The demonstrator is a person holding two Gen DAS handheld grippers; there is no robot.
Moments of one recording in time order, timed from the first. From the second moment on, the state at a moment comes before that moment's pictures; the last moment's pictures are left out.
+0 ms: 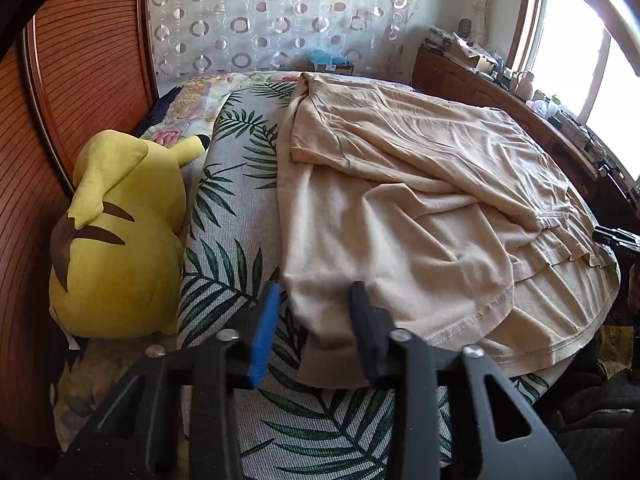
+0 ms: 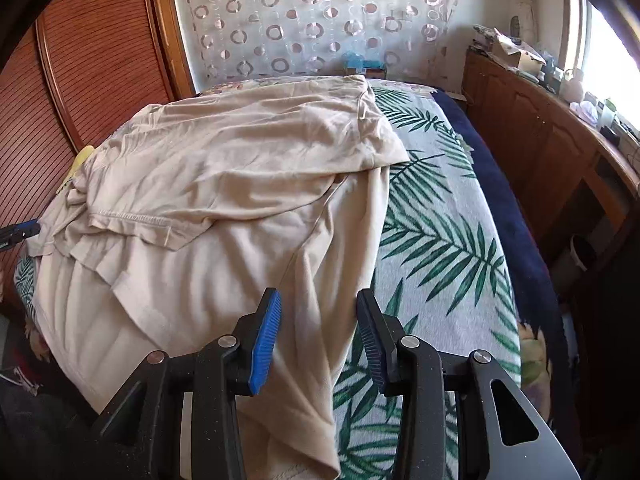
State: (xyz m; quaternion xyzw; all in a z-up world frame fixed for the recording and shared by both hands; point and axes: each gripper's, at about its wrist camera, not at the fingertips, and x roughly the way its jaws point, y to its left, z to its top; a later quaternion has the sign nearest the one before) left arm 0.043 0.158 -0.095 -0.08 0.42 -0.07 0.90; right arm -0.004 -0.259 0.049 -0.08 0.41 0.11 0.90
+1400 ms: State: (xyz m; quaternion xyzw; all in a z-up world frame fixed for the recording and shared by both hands) left arm 0.063 0.157 -0.041 -0.09 0.35 -0.05 0.93; right arm -0.016 -0.287 0.085 -0.07 0.35 0.10 0.93
